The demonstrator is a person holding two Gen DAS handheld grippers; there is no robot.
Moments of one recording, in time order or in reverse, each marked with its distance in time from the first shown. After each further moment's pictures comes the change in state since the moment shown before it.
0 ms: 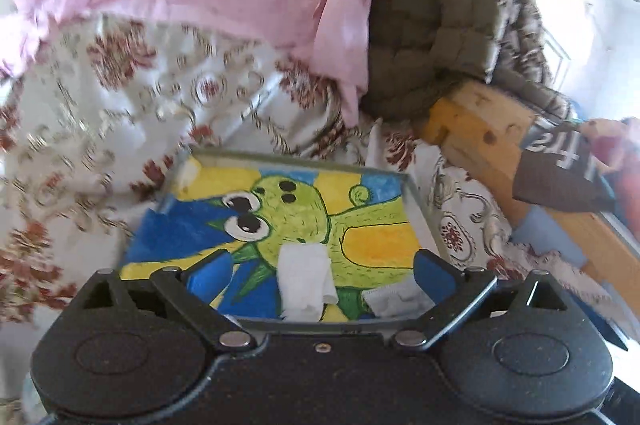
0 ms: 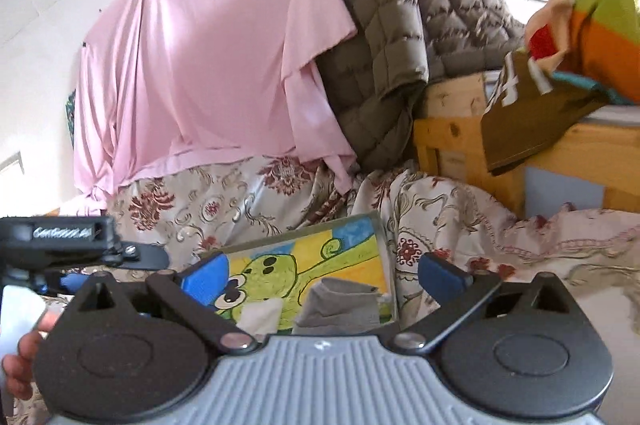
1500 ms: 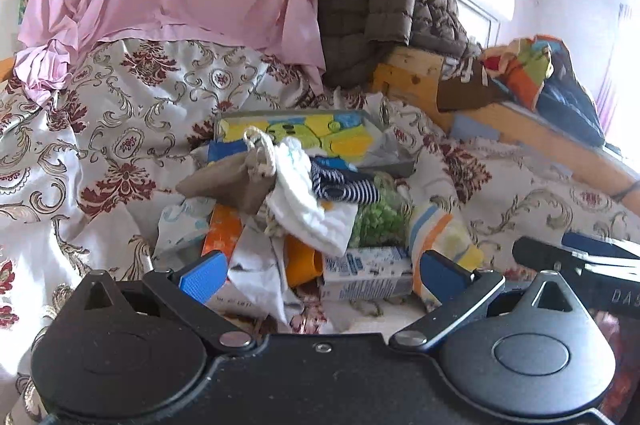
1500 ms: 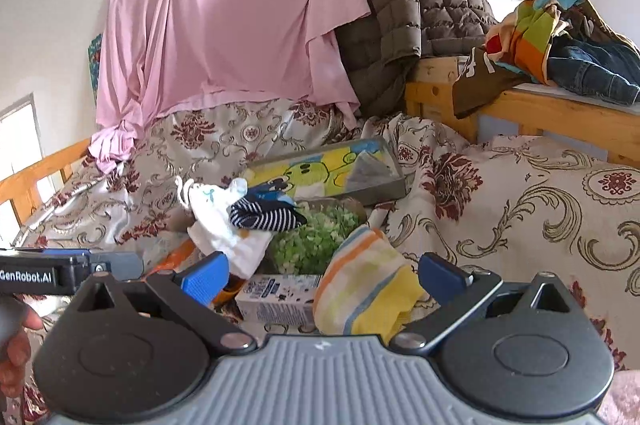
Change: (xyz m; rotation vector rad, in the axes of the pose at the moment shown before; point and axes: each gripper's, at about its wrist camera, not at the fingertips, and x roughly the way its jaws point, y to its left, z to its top) left arm -0.221 0.060 -0.149 0.195 -0.001 -0.096; right arm -0.208 0.115 -0.082 -0.094 0.165 -0.107
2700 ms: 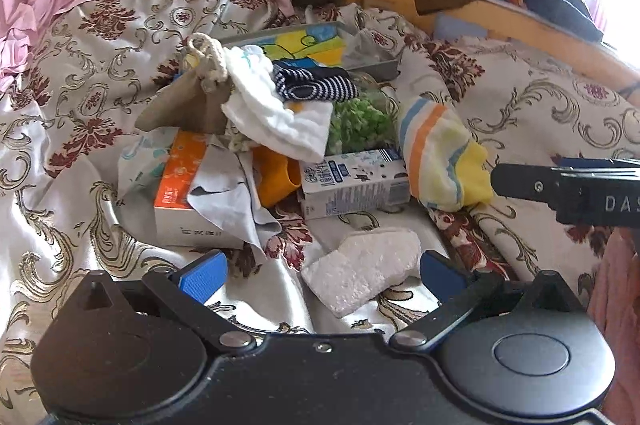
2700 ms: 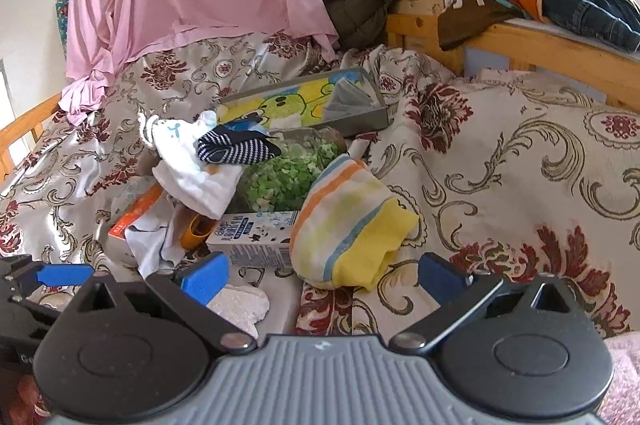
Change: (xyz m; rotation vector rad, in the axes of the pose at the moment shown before) left arm 0.043 -0.023 -0.035 0.134 0.220 -0.009; right arm 0.036 -0.011 -0.014 0.041 0.207 -0.054
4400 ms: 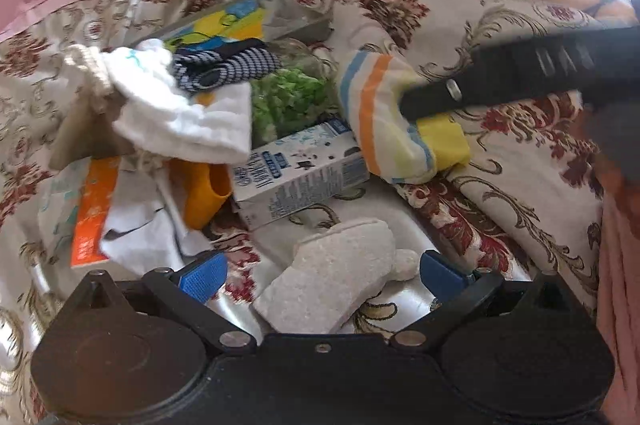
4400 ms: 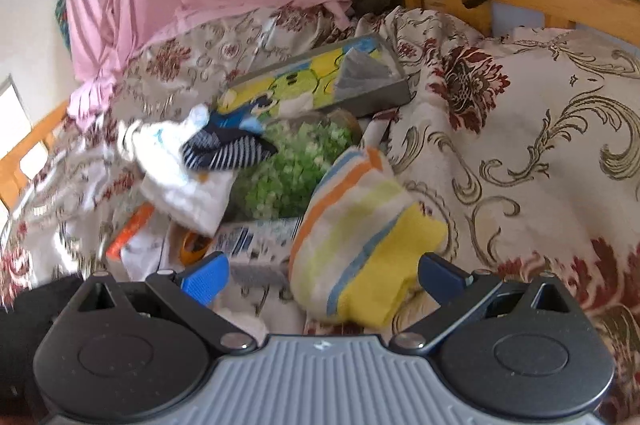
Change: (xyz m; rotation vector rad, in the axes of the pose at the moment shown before) left arm 0.060 -0.025 0.013 0.232 0.095 -0.121; right arm 0.062 -0.031 0.029 0.107 0.080 0.130
